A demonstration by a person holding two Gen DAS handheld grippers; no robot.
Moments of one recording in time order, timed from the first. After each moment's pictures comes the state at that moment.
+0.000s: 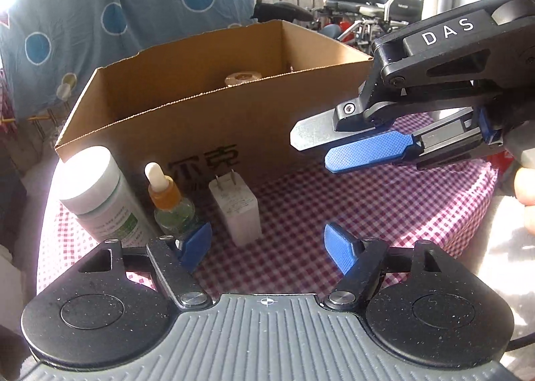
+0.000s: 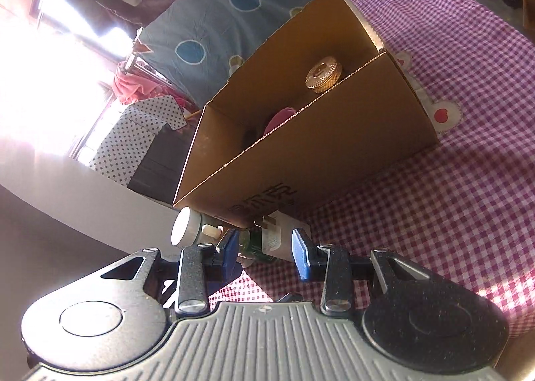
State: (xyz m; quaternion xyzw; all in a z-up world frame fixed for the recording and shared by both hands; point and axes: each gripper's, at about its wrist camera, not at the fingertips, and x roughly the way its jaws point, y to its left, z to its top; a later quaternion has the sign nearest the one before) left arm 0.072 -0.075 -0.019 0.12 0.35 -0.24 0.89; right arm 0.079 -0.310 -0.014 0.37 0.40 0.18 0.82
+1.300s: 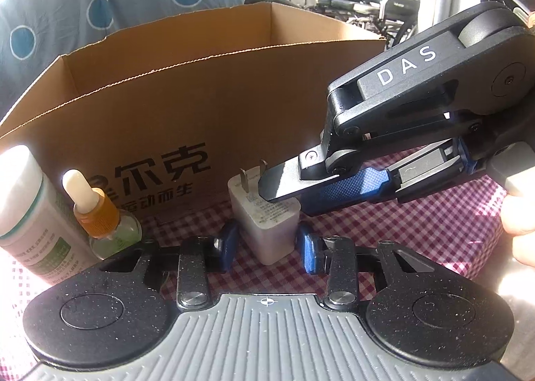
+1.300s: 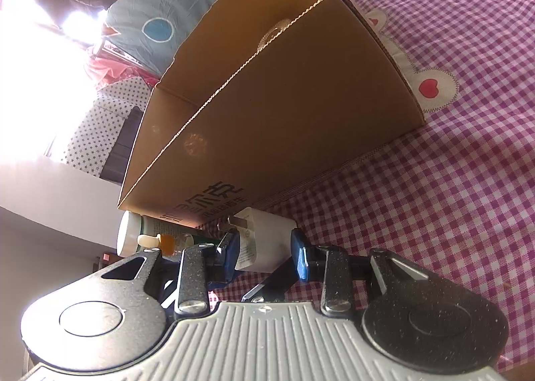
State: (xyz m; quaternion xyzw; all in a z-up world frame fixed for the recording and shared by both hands) left arm 0.101 -0.097 -0.051 0.11 0.36 -0.26 0.89; right arm 0.121 -0.317 -0.054 0.37 0.45 0.16 0.80
